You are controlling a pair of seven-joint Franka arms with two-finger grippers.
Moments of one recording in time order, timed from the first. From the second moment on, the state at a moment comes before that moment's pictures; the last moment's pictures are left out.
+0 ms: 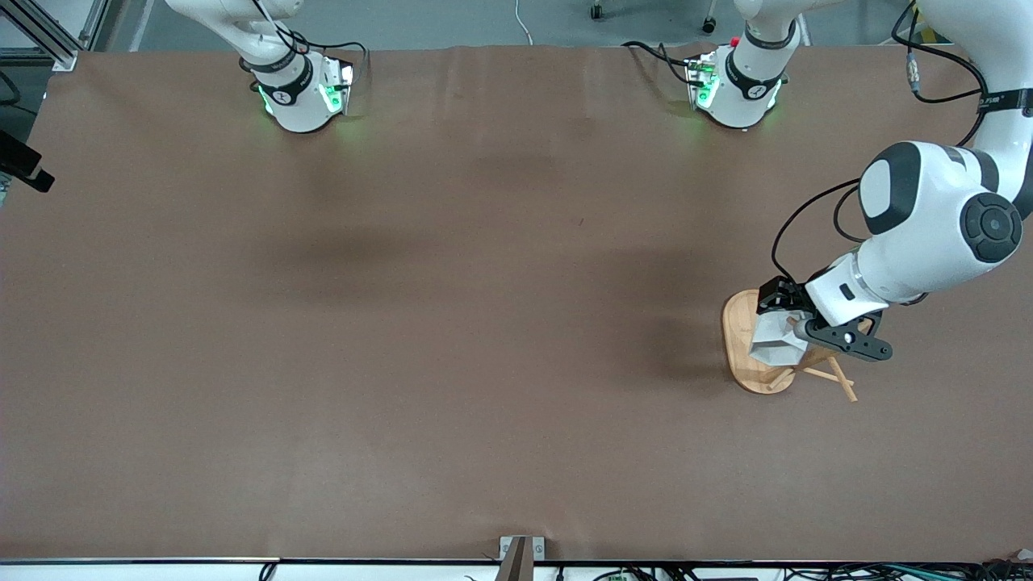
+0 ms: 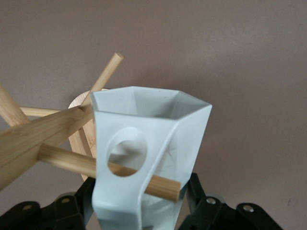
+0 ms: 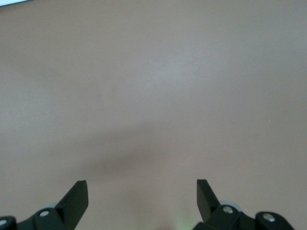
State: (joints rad) left arm 0.27 0.27 -0.40 -1.84 -0.05 2.09 0.20; right arm -0.05 -0.03 -0.05 -1.43 -0.03 1.42 0.11
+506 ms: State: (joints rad) left arm 0.27 0.25 -0.40 -1.78 -0.06 2.06 0.17; right arm -0.05 -0.03 -0.05 -1.43 -0.03 1.42 0.11
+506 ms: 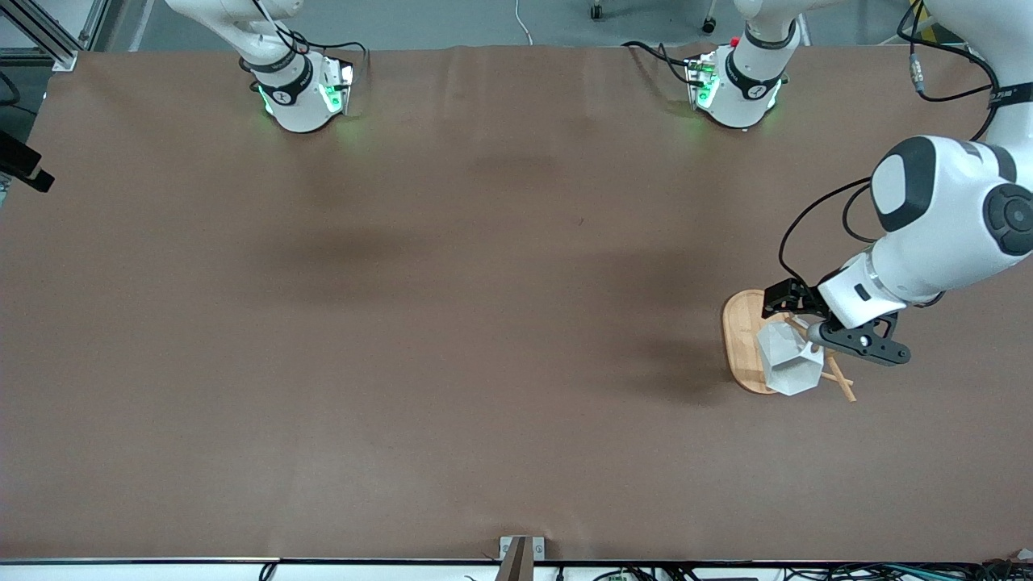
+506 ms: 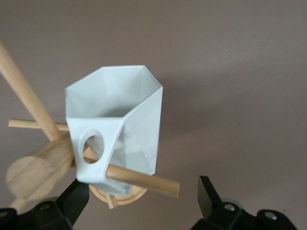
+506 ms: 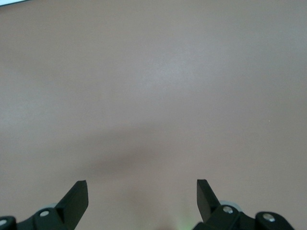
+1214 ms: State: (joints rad) left arm 0.22 -0.03 -0.29 -1.75 -0.06 1.86 0.10; right arm -0.05 -0.03 -0.05 -1.43 -0.03 1.42 0.11
